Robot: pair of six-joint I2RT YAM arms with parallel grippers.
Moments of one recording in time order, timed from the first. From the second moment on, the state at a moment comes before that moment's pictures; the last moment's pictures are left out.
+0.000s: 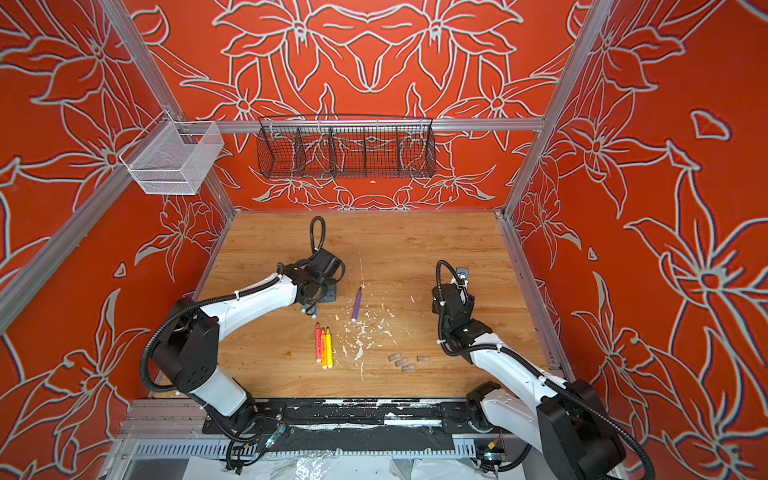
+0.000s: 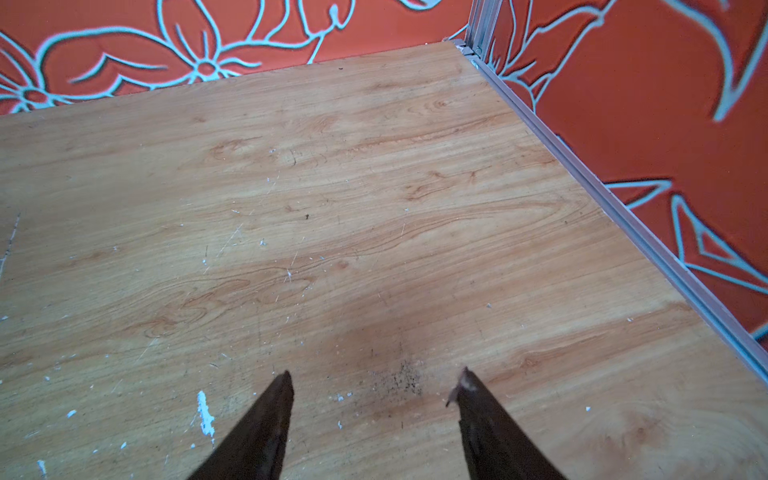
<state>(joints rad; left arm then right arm) -0.60 1.62 1.13 -0.63 -0.30 -0.54 0.44 1.05 0.44 -0.02 0.62 0.46</state>
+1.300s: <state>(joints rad) -0.73 2.07 1.50 -0.85 -0.17 -0.44 0.44 1.07 0.44 -0.02 0.61 0.46</state>
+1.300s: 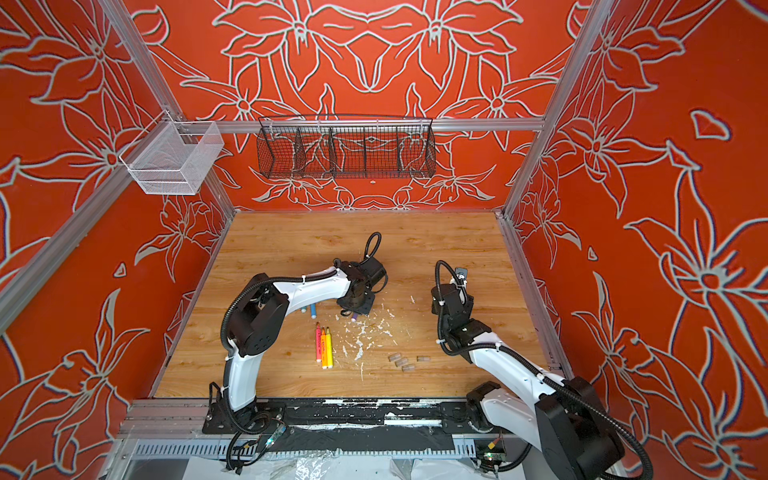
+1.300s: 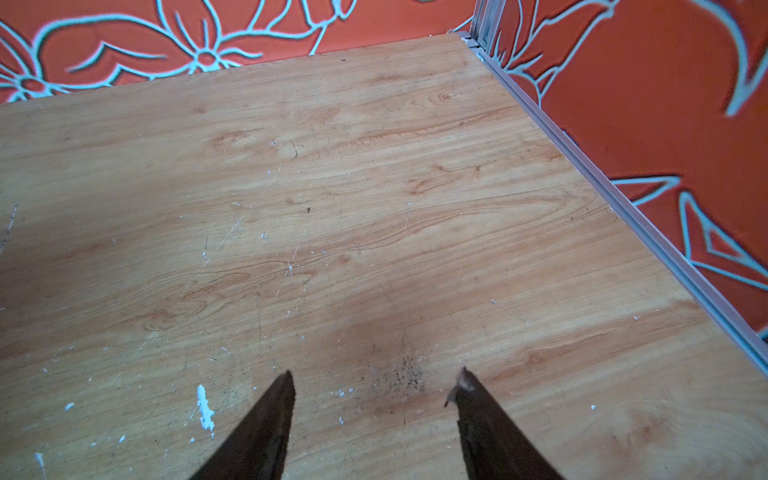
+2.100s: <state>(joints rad) -0.73 1.67 1.15 -0.56 -0.06 -0.37 0.44 1.06 0.50 -0.13 0.61 0.52</state>
